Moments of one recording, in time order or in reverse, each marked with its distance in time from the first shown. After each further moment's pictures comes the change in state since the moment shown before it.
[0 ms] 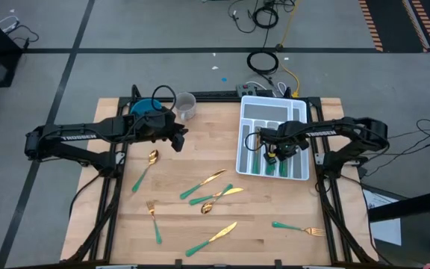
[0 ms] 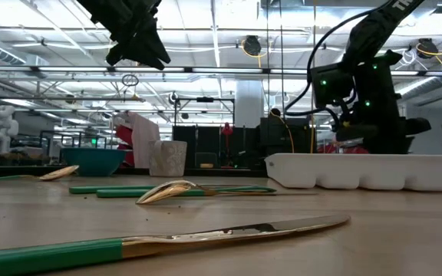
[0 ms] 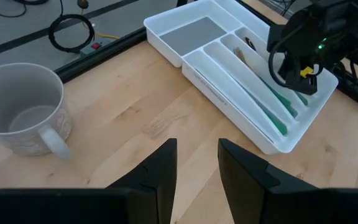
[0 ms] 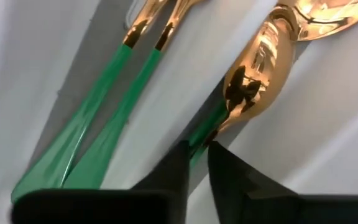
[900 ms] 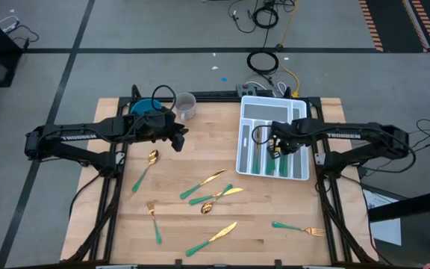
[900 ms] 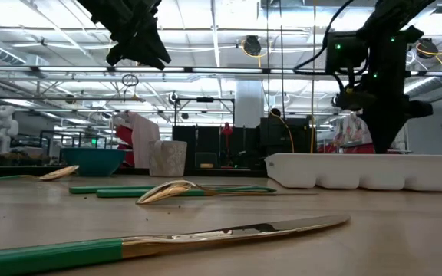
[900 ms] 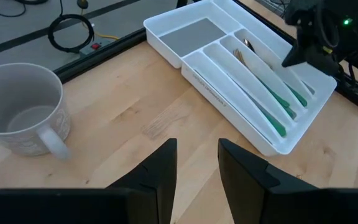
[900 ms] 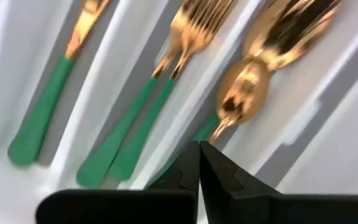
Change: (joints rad) left arm 0.000 0.000 0.000 0.005 0.000 -0.007; right arm -0.001 -0.262 -0.002 -0.018 0.047 0.029
